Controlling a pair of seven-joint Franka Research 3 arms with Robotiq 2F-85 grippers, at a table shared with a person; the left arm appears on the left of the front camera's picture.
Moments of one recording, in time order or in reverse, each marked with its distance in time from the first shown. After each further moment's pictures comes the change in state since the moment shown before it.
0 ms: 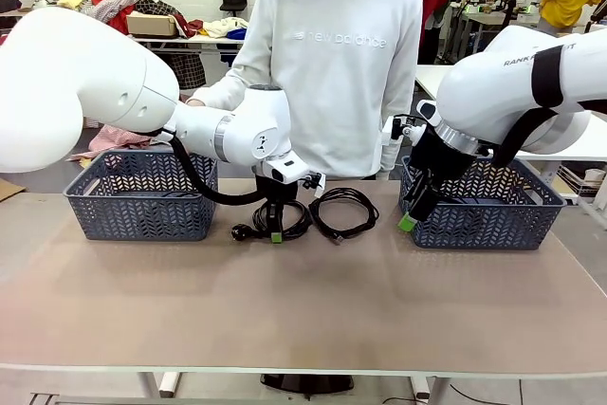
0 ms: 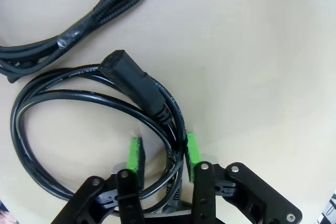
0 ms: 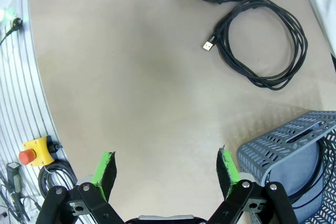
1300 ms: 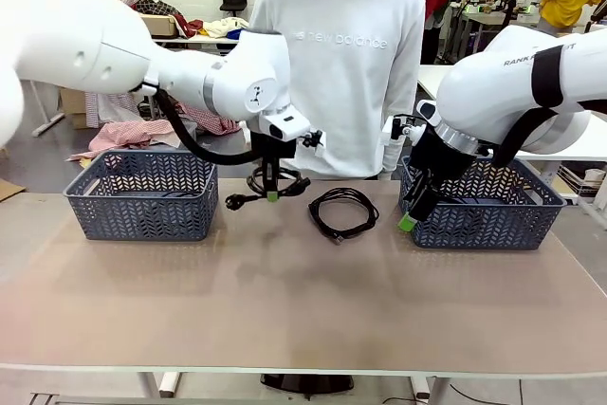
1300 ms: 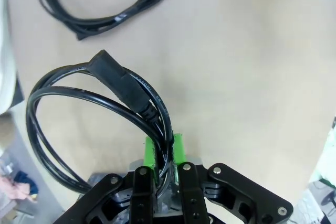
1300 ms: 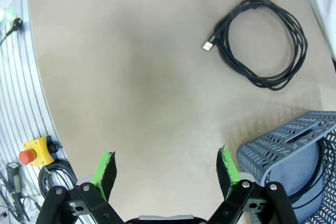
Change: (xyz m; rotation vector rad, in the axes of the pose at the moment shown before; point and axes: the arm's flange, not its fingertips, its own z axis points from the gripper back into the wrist) left arm 0.003 -0.021 0.125 0.122 0.053 0.023; right arm 0.000 0.000 0.000 0.000 0.000 0.000
